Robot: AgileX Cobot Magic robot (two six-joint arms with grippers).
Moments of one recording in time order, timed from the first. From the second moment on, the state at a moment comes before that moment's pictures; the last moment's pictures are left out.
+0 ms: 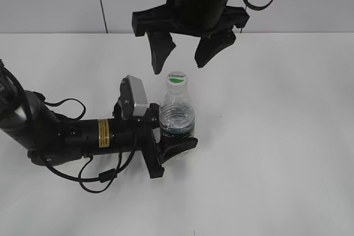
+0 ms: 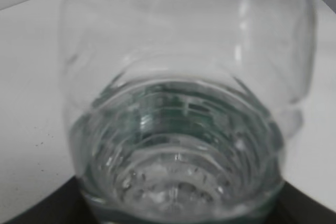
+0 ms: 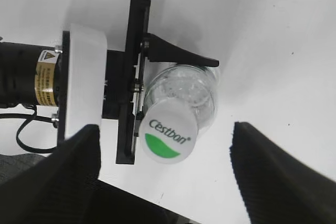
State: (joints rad) left arm -0.42 2.30 -0.87 0.97 -1.20 -0.21; right arm 0.73 1.93 -1.77 0.11 1.22 0.20
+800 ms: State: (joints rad) left arm -0.42 2.30 -0.87 0.97 -1.20 -0.21; right arm 0.73 2.00 -1.78 0.12 1.22 0.16
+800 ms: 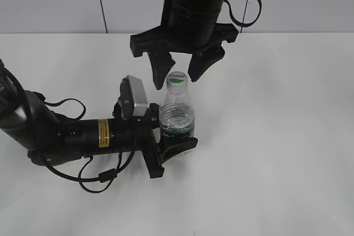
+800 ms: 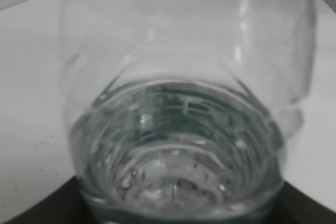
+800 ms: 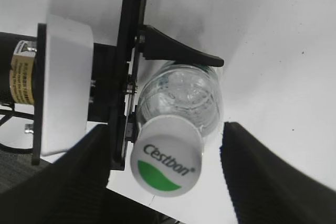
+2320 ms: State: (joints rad) left arm -0.42 2.30 -0.87 0.98 -1.20 -0.21; right arm 0.73 2.00 -1.78 0.16 1.22 -0.63
